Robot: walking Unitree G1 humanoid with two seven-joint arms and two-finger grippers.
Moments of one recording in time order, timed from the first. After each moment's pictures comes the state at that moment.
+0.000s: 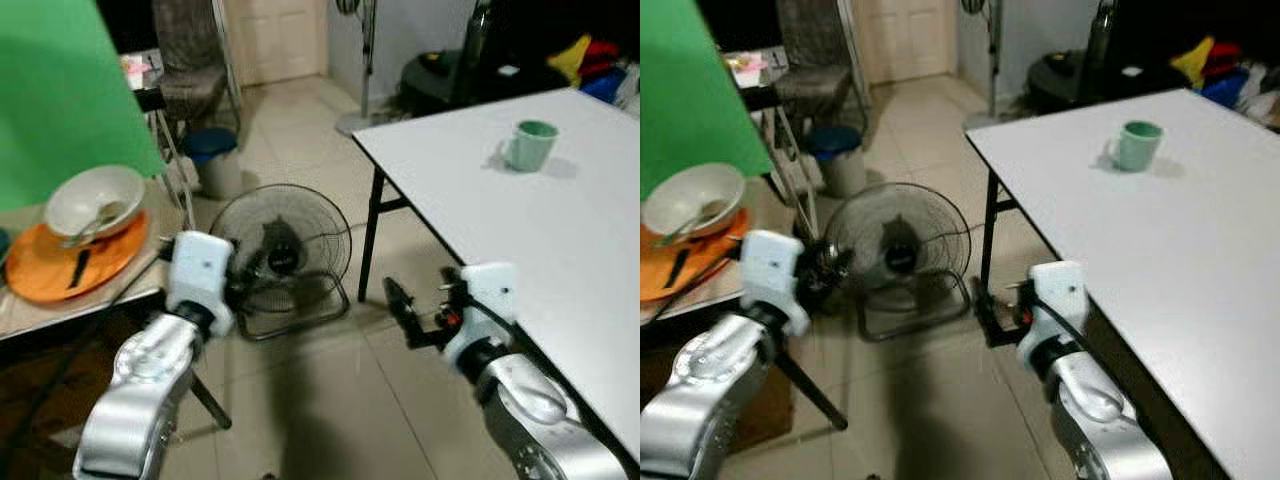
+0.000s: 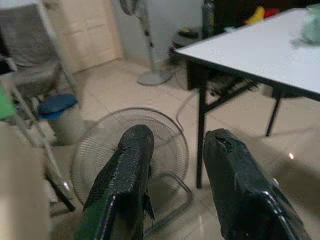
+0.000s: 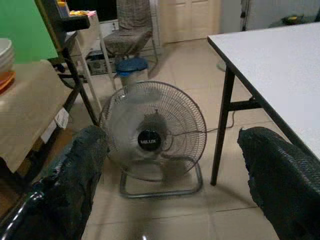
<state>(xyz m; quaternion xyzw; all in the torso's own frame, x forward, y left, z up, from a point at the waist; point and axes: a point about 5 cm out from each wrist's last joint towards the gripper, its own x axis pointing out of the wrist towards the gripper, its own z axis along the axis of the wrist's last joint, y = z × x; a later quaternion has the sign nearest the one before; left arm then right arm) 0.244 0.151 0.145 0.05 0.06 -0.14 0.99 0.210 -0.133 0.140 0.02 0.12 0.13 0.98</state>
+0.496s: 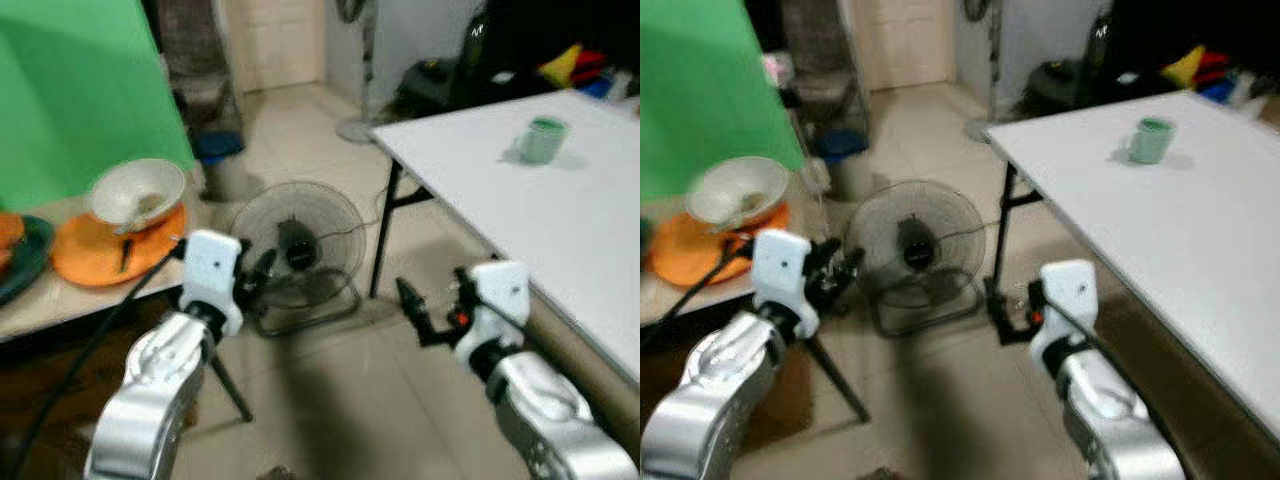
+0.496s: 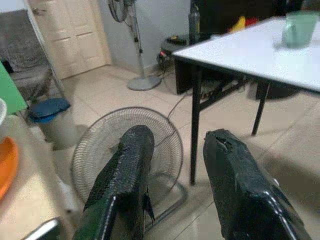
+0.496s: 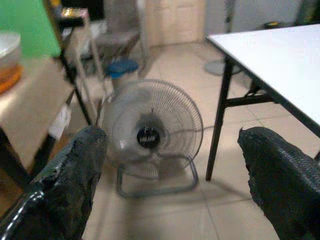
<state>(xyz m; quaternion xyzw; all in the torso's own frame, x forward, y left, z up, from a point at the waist) 0.242 0.145 0.143 0.05 0.07 -0.15 0.98 0.212 -0.139 0.141 0.01 0.12 0.12 0.99</state>
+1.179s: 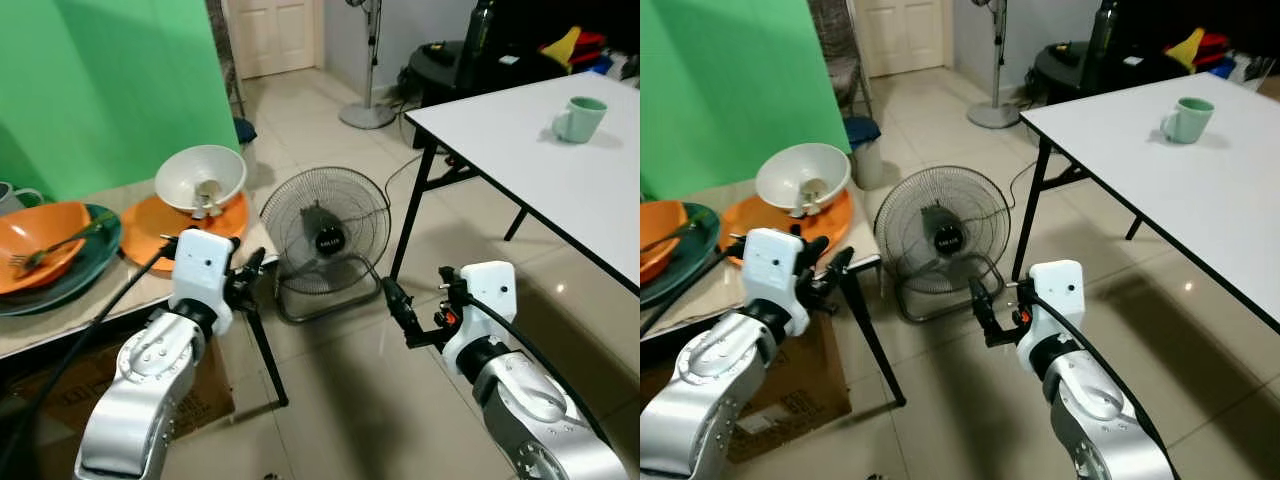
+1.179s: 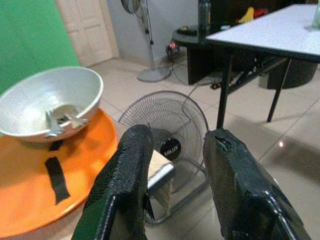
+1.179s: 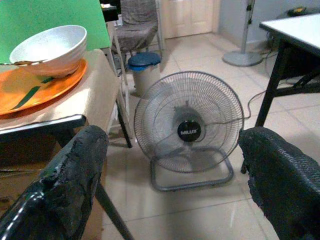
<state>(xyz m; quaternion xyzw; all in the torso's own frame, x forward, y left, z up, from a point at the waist) 0.246 0.150 0.149 0.05 0.05 -0.15 0.99 0.212 -0.133 0.142 0.02 0.11 0.13 0.98</state>
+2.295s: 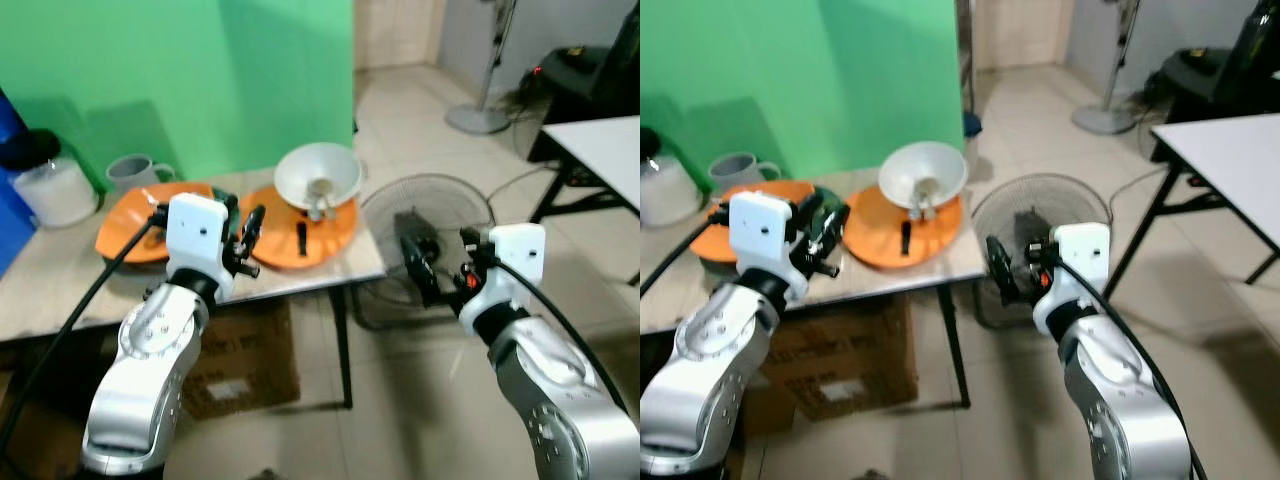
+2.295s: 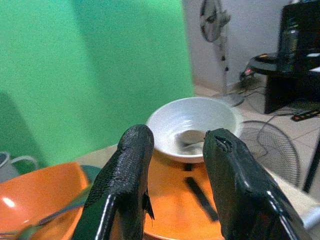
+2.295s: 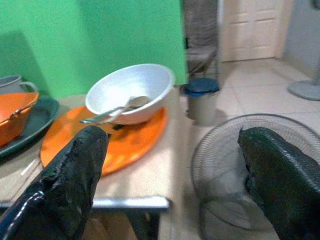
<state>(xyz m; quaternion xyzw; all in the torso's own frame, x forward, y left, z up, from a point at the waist) 0.259 0.146 0.181 0.06 -0.03 -0.13 0.99 0.234 -0.142 0.166 0.03 0.05 0.13 0.99</state>
